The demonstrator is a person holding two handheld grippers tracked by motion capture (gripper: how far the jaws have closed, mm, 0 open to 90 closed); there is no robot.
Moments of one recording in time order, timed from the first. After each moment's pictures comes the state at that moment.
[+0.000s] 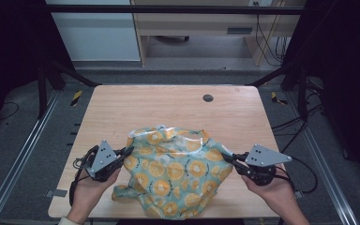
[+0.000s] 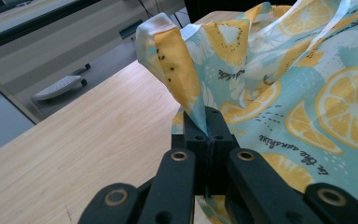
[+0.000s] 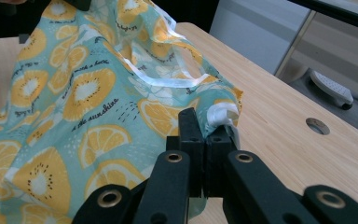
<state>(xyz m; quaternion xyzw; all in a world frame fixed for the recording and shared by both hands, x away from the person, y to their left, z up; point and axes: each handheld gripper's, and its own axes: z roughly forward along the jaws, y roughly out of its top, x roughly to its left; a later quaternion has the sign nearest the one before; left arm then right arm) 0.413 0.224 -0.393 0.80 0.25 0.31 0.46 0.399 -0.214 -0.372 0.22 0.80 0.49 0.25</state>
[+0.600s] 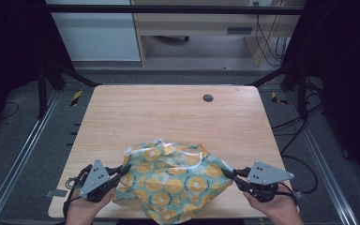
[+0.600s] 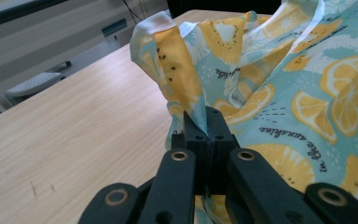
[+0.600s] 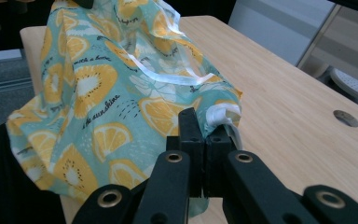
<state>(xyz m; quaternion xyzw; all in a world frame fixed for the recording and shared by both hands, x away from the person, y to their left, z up) 0.371 0.233 -0.413 0.80 0.24 0.27 0.48 0.368 -0.217 -0.390 0.20 0.81 0.50 0.22</state>
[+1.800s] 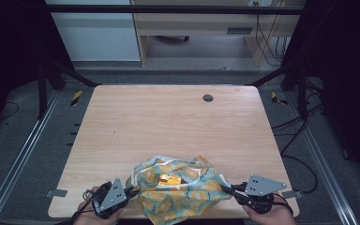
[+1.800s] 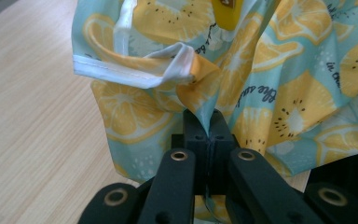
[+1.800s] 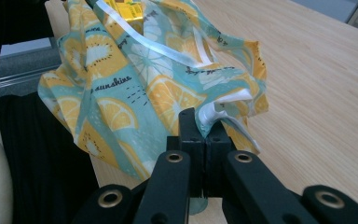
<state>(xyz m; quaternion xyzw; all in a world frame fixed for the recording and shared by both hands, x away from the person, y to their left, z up) 0.360 0.213 -0.459 0.88 0.19 0.20 0.39 0.362 -0.224 -0.443 0.21 0.83 0.49 0.16</state>
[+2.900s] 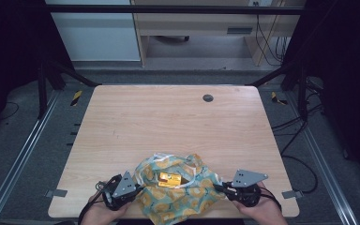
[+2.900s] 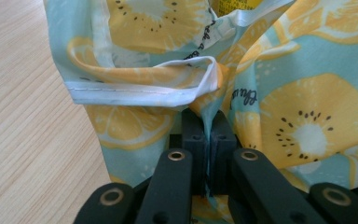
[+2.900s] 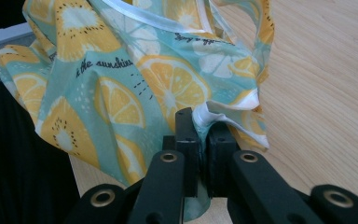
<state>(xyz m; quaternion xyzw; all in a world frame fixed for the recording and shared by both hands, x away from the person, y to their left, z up) 0.384 0.197 -0.473 0.89 0.22 0.17 0.36 0.386 -0.205 -0.468 0.24 0.85 0.45 0.13</state>
